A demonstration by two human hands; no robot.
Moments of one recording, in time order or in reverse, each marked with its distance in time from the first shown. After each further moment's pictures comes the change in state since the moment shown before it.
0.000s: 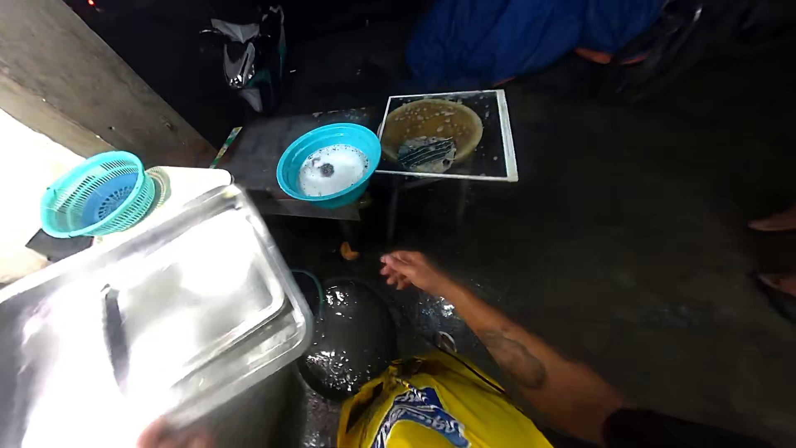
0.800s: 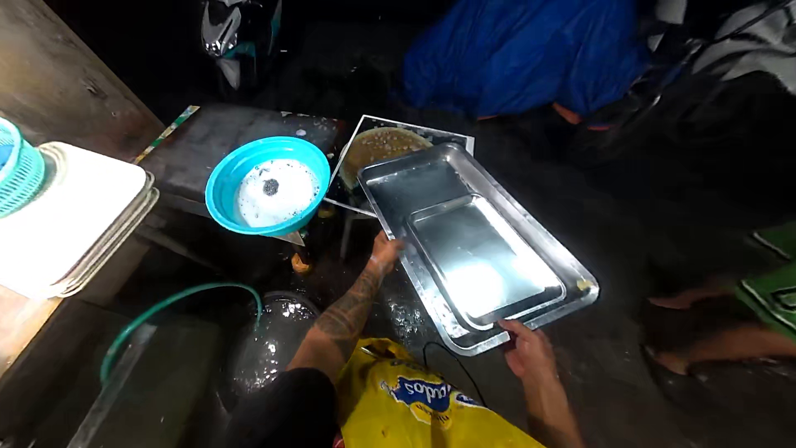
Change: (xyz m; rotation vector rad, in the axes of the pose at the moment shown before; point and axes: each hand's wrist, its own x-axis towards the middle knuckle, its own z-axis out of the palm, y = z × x) left_hand -0.260 -0.338 0.441 0.283 -1.079 -0.864; right_hand -0.068 0.108 -0.286 0.524 1.072 0.115
